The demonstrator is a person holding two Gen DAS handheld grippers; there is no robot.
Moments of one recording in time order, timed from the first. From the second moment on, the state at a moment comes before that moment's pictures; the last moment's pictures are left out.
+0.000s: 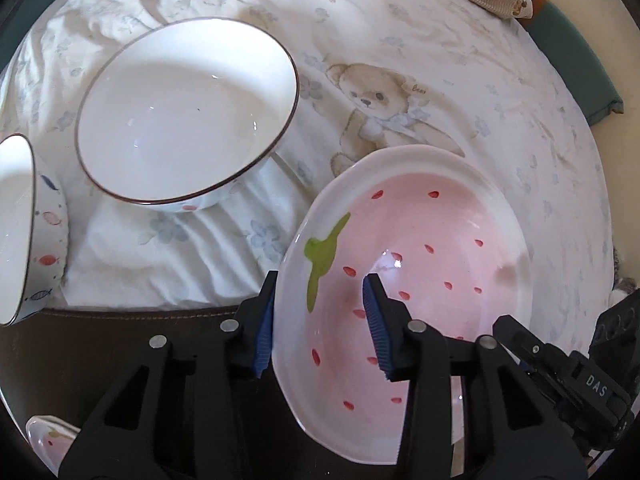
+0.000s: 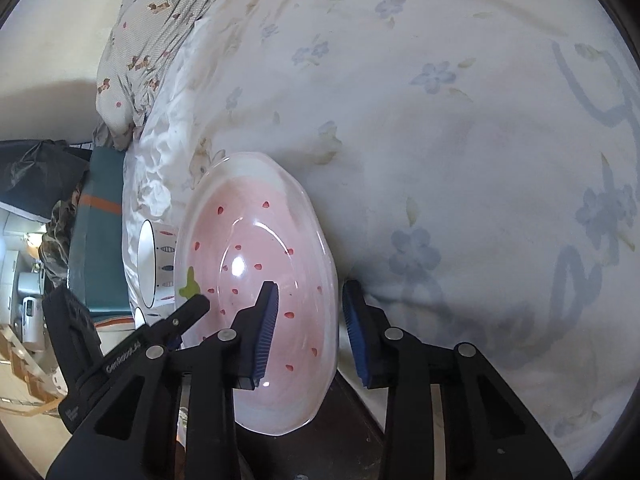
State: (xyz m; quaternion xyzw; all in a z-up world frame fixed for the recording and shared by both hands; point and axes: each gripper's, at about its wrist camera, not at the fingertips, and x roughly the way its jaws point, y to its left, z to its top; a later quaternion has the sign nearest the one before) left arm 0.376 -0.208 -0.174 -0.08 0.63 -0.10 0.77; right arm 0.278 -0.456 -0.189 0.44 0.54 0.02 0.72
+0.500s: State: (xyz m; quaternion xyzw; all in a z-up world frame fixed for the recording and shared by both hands) left arm 0.377 -0.188 -0.171 -0.11 0.63 -0.13 0.76; right arm 0.286 -0.429 -0.169 0.33 0.53 0.05 0.78
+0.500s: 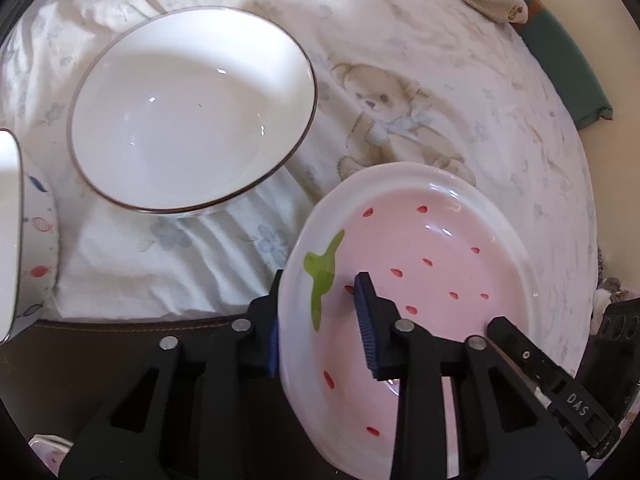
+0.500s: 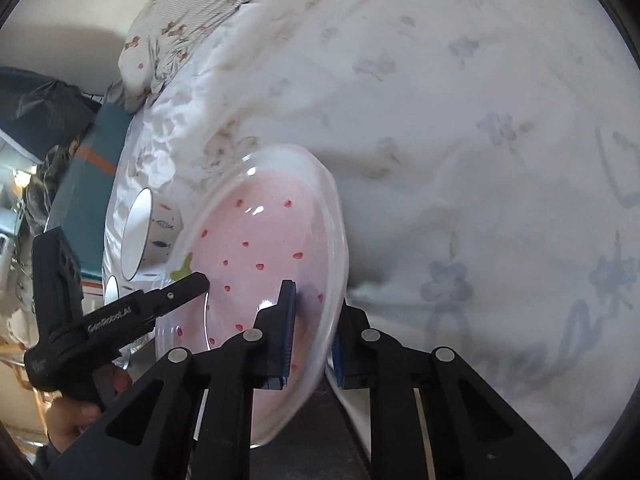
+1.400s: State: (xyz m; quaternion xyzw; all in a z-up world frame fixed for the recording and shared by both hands) left arm 0.254 -0.091 -0.052 -0.12 0.56 -0.11 0.81; right arm 0.209 -0.348 -0.057 0.26 0.48 0.16 0.83
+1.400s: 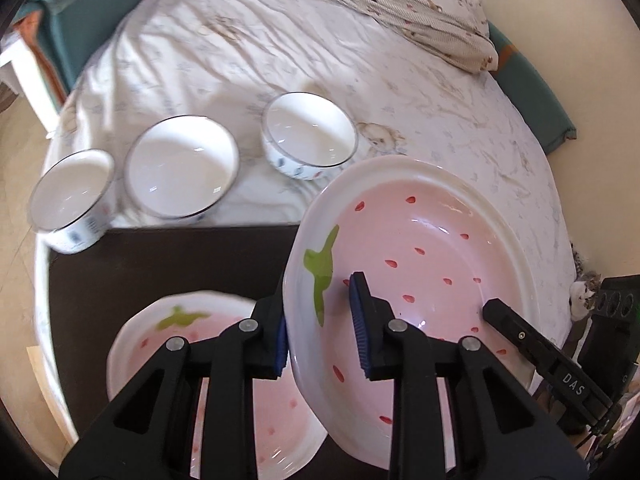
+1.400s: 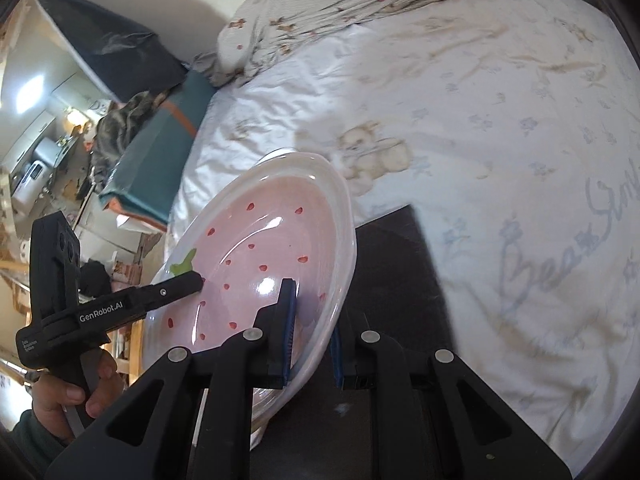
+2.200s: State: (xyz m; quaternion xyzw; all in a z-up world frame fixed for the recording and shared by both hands) left arm 0.149 0.047 -0.108 -0.17 0.58 -0.05 0.79; right arm 0.145 -0.201 -0.090 0.17 0.56 0.22 0.78
